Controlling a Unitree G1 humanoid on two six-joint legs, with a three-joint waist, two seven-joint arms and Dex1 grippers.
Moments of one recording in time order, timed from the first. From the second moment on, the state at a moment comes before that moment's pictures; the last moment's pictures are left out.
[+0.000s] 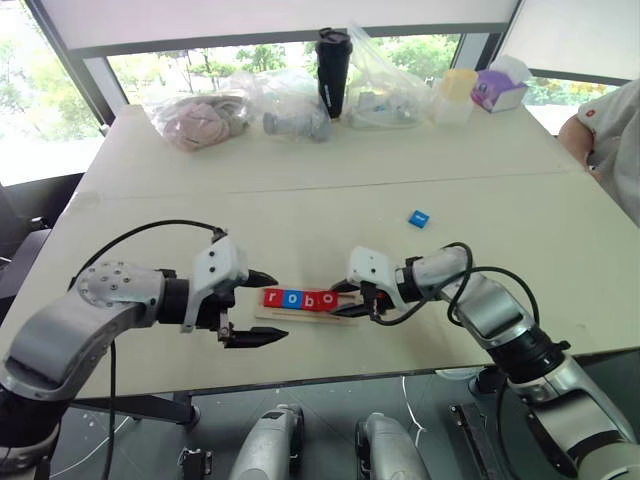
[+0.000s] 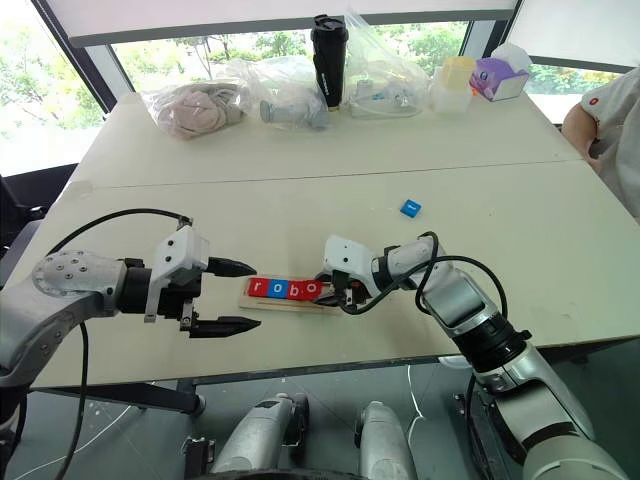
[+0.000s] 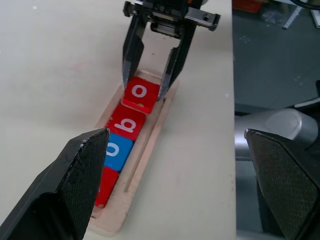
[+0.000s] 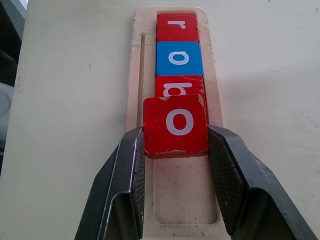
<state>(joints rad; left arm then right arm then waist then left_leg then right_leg) -0.29 0.93 -0.02 -0.56 -0.62 0.80 -1.02 -0.59 -0.58 0.43 -0.06 0.13 0.49 1.11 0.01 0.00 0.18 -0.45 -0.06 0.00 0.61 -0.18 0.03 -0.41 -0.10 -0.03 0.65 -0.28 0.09</state>
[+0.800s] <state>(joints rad) -0.28 0.94 0.00 -0.55 -0.64 0.80 -1.01 -0.59 -0.56 0.32 -0.06 0.16 0.51 1.04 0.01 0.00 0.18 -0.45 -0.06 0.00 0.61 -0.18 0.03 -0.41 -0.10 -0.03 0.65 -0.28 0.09</state>
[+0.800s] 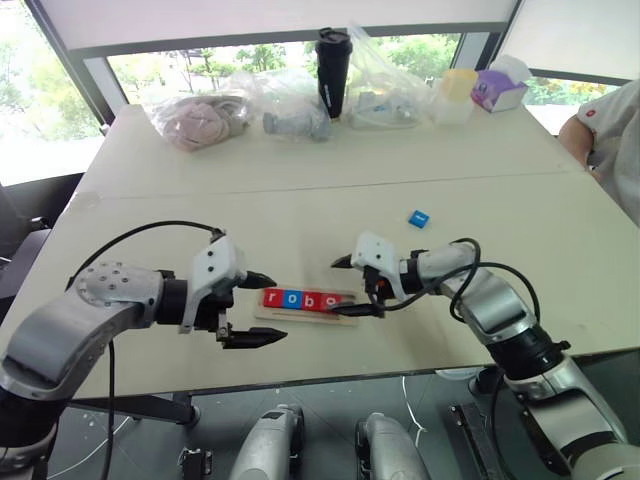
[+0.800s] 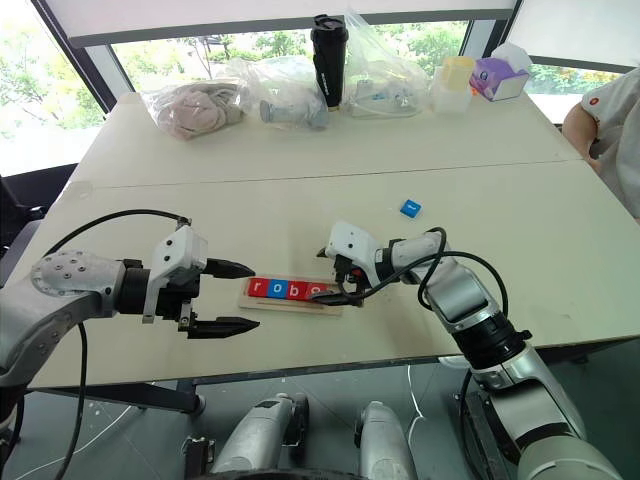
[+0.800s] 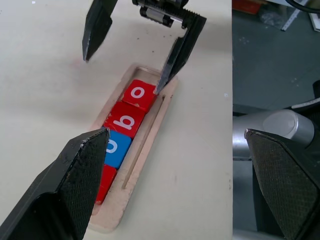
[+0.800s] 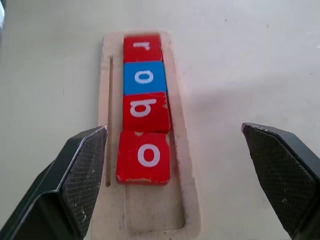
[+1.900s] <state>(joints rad) -0.23 0.96 0.02 -0.51 -0.62 0.77 -1.01 -0.40 -0.55 0.31 -0.08 0.06 0.30 0.91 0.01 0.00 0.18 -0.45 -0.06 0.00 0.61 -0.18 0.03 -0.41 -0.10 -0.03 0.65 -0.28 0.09</state>
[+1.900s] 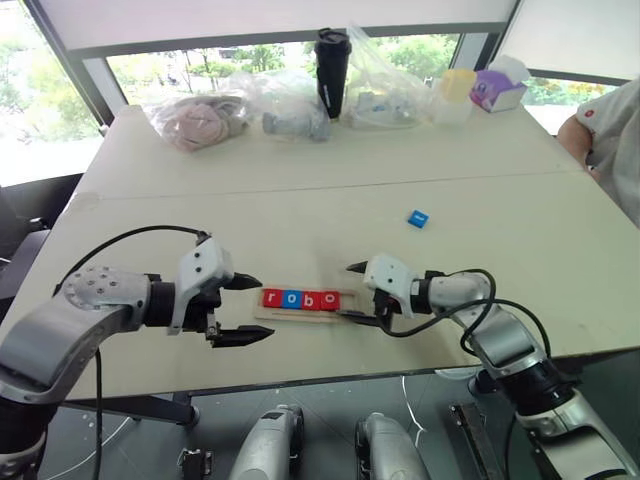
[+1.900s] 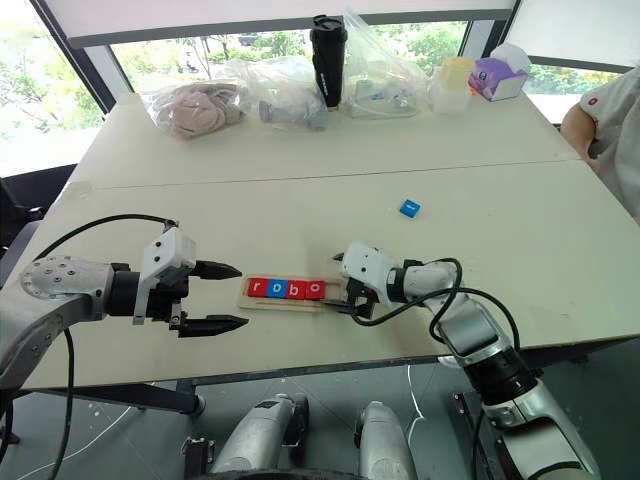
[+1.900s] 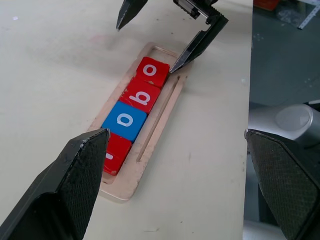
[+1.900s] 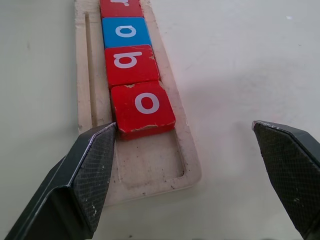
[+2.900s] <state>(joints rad) -0.47 0.79 0.06 -0.32 -0.63 0.72 -0.91 -1.05 -0.49 0.09 1.19 -0.03 0.04 0.73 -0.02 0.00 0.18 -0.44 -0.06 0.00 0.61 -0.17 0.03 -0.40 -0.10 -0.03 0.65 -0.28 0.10</state>
